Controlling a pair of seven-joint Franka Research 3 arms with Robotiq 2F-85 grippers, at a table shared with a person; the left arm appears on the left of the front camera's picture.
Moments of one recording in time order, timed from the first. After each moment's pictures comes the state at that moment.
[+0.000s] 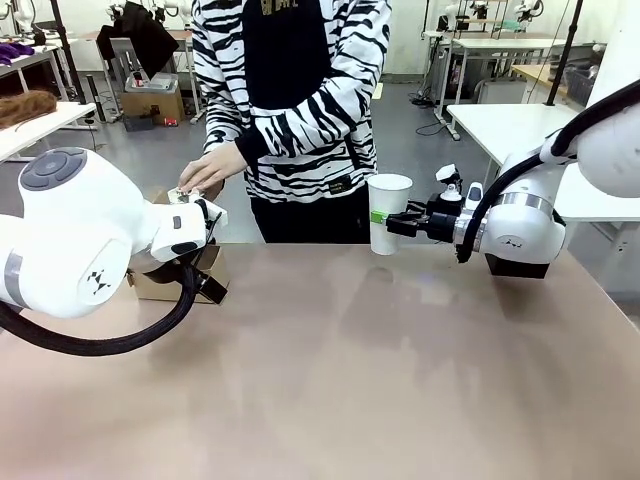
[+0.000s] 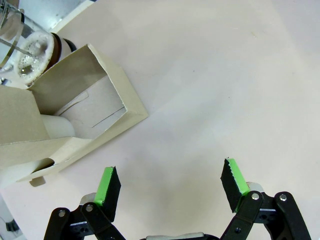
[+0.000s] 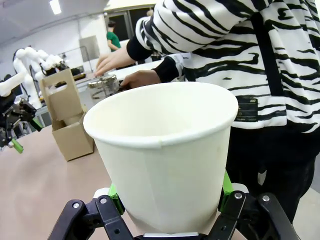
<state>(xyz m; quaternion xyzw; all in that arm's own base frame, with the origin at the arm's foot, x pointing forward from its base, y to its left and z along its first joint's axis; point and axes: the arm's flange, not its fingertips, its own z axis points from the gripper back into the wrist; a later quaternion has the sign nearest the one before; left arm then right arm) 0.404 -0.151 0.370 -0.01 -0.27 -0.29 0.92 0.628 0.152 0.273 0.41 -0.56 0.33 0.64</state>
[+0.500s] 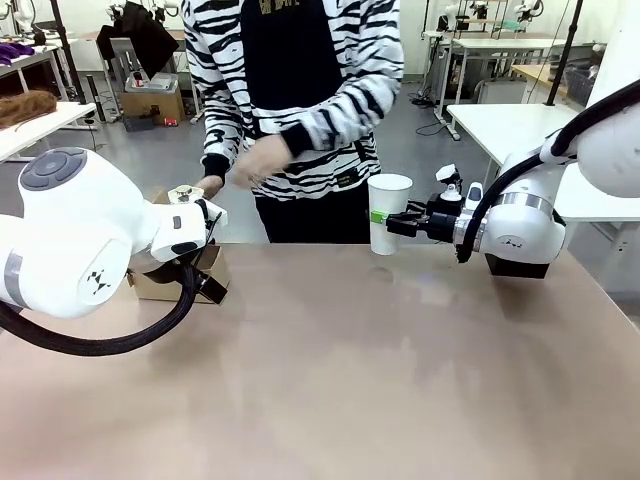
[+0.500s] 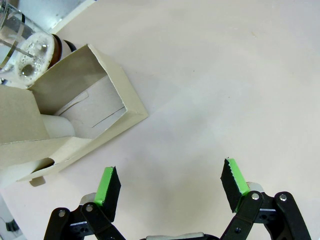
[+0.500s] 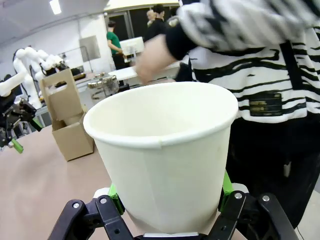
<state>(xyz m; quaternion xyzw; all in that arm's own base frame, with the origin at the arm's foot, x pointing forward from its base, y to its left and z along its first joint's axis) 0.404 -0.151 0.370 -0.01 -0.27 -0.29 0.92 0.628 0.152 0.273 0.41 -0.56 0.33 0.64</state>
